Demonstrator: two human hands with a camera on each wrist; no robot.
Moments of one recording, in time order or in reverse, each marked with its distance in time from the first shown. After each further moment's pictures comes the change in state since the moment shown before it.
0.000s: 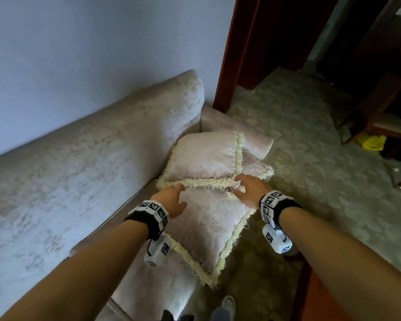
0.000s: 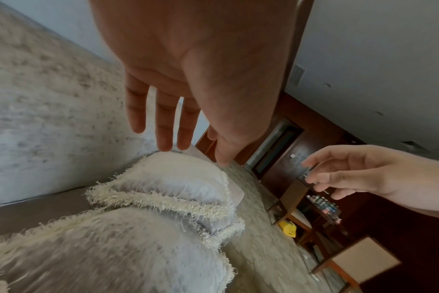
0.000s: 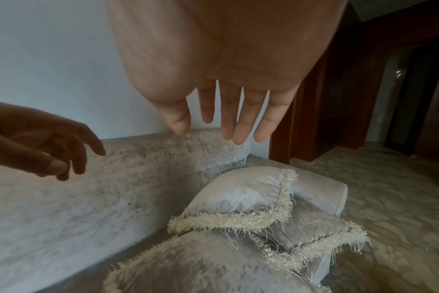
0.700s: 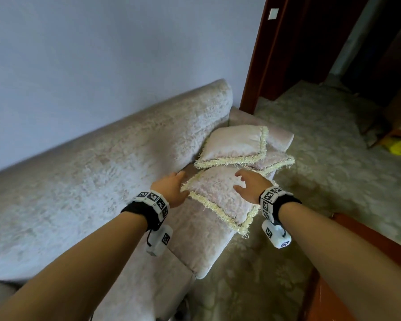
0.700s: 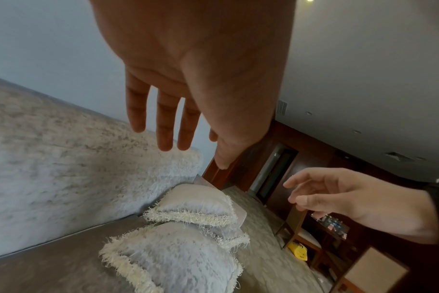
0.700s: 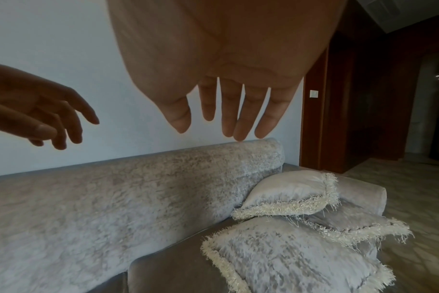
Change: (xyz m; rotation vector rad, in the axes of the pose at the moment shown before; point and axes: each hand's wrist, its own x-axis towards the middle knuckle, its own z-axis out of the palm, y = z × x) left_hand -0.337 -0.051 -0.009 0.172 0.220 -0.036; right_hand -0.255 -0.137 0.085 0.021 0.087 -0.138
